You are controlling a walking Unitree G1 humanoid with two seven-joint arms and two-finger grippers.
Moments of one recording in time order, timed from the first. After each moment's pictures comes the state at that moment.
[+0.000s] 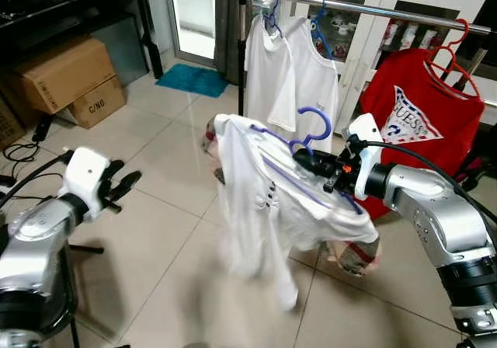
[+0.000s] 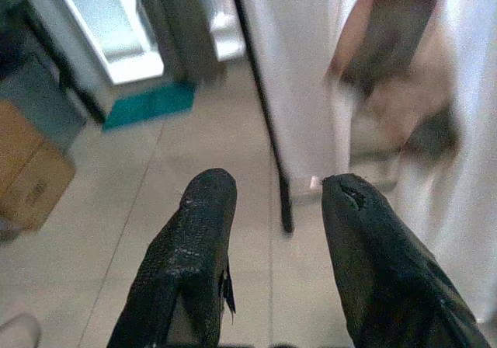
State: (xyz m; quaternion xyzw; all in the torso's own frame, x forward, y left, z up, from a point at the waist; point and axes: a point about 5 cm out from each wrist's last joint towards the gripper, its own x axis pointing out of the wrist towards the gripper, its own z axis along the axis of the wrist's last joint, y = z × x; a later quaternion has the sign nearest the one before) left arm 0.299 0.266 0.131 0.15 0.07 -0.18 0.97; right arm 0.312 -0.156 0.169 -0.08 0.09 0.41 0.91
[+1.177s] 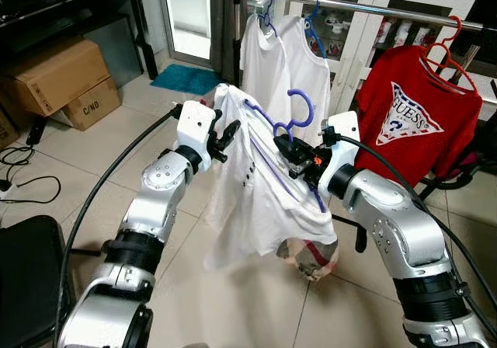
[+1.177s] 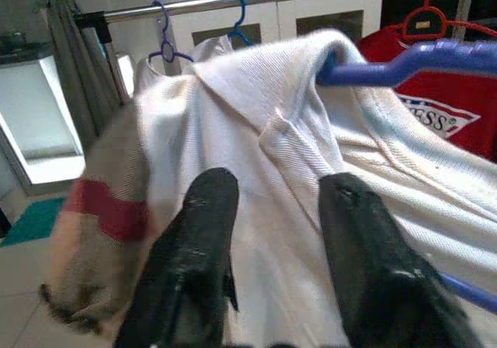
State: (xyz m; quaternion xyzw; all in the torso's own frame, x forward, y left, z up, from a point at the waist) left arm 0.361 0.125 0.158 0.08 -0.03 -0.24 0.97; right arm 0.305 -0.107 0.173 0.01 0.04 0.34 0.94
